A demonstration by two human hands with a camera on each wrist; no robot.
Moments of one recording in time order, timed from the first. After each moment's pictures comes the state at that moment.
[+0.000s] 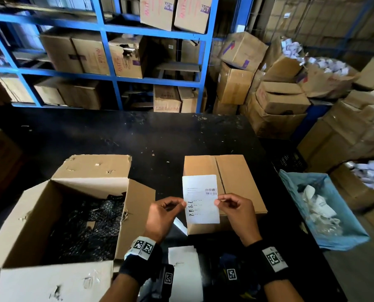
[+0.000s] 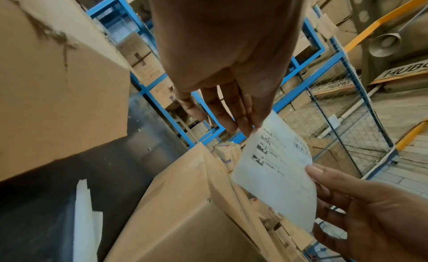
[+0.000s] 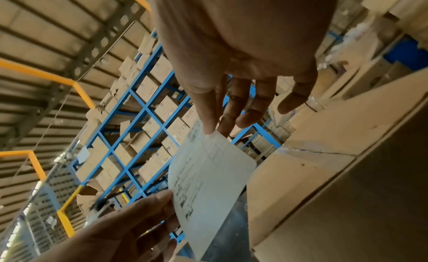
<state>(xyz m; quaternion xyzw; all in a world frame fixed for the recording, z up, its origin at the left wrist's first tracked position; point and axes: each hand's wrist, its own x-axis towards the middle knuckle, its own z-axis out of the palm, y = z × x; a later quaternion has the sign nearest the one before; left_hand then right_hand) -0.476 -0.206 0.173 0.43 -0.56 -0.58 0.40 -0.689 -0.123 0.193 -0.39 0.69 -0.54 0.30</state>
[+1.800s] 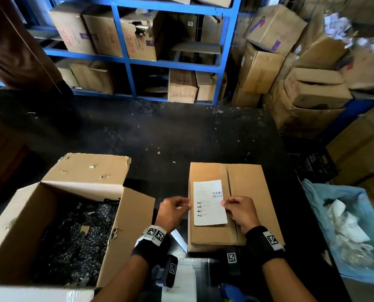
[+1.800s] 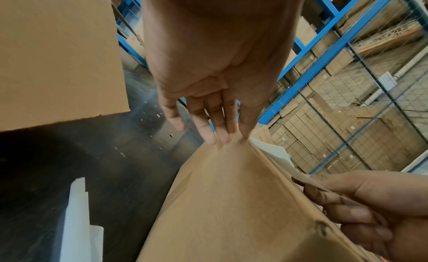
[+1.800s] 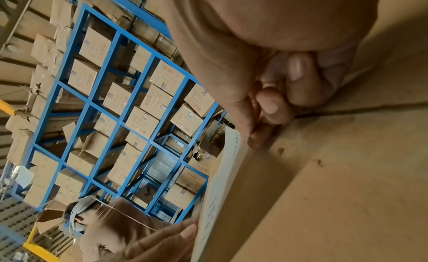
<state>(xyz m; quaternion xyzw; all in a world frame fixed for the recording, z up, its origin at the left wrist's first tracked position) -0.540 -0.307 0.095 0.55 -0.62 -0.49 0.25 -0.758 -0.241 0.142 -0.26 0.76 -0.42 0.43</state>
